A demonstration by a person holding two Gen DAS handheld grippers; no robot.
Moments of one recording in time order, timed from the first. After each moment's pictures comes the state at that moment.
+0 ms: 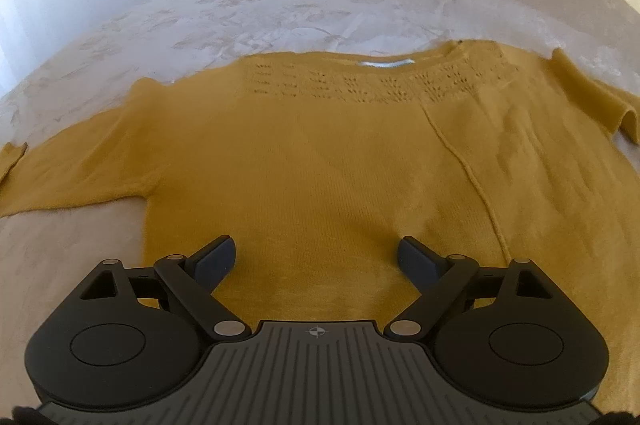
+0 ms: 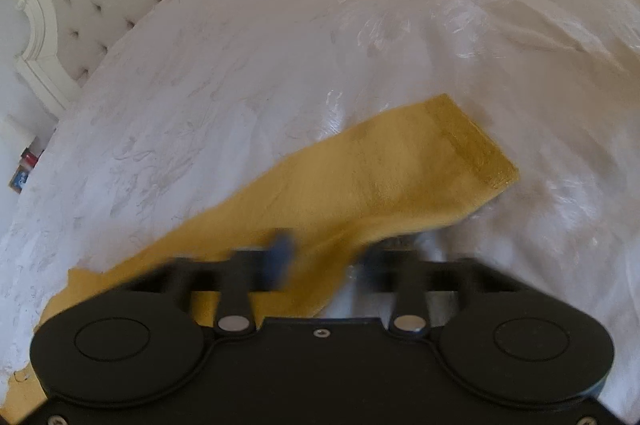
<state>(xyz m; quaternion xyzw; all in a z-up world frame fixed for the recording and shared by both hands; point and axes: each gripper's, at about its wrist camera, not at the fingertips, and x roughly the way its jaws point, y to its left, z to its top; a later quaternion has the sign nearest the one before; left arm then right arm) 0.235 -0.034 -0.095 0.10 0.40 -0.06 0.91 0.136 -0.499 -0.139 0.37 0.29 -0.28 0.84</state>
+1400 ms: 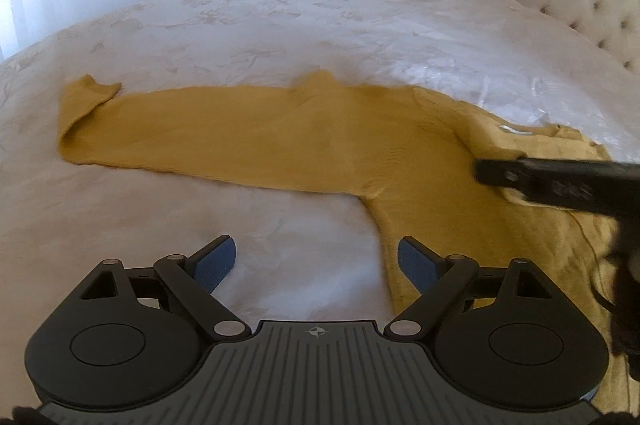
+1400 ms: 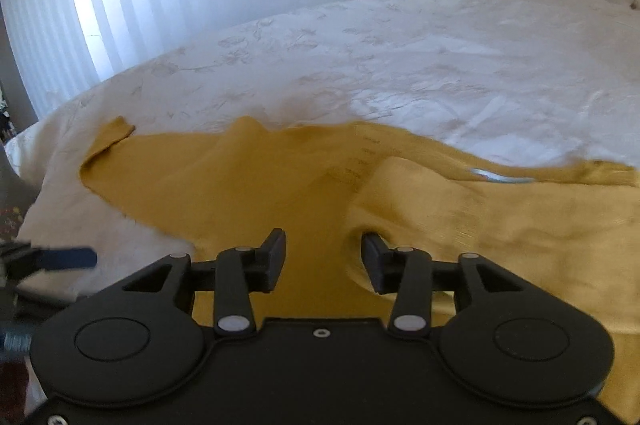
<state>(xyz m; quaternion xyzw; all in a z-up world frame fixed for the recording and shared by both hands) 0.243 0.115 -0.075 -0.02 0.37 -0.03 0.93 0.256 -0.038 -0.088 0.03 0.32 0.15 0.94</state>
